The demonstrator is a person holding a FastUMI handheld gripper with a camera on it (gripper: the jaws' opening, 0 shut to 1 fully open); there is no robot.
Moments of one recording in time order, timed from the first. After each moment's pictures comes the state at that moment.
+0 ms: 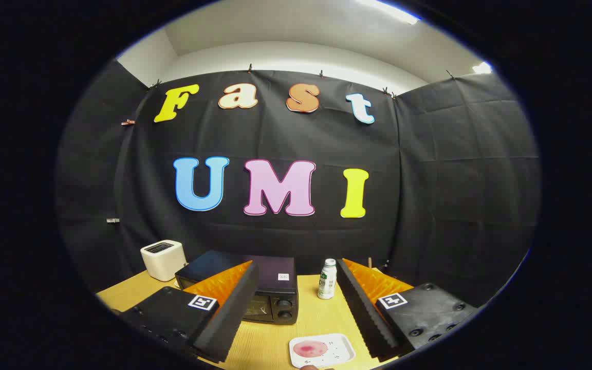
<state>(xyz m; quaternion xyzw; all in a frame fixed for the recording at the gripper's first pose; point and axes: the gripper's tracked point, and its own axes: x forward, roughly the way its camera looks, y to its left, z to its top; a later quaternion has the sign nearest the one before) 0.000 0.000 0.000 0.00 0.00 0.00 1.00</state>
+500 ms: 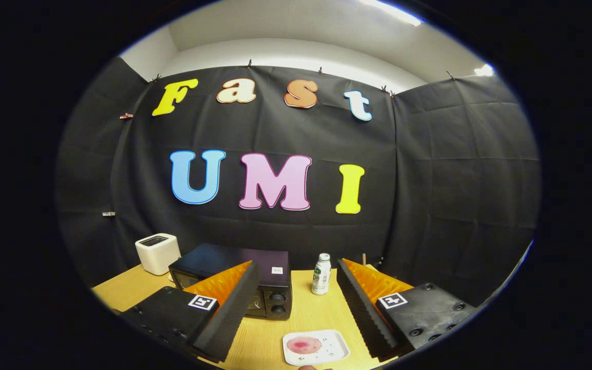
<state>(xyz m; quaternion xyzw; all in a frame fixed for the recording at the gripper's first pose) -0.005 -0.008 -0.005 -0.01 0.00 -0.01 1.00</state>
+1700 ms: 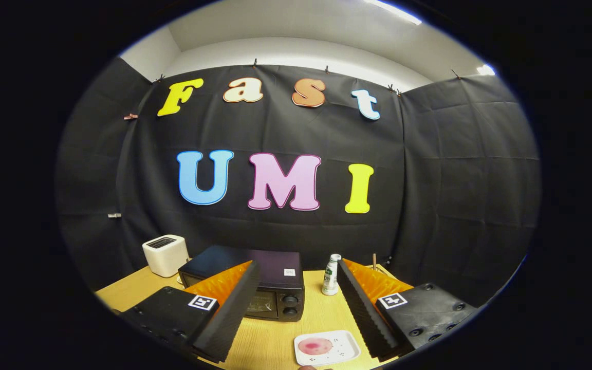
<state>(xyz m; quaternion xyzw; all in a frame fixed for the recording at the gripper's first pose) 0.002 0.021 -0.005 -0.01 0.01 0.01 1.00</state>
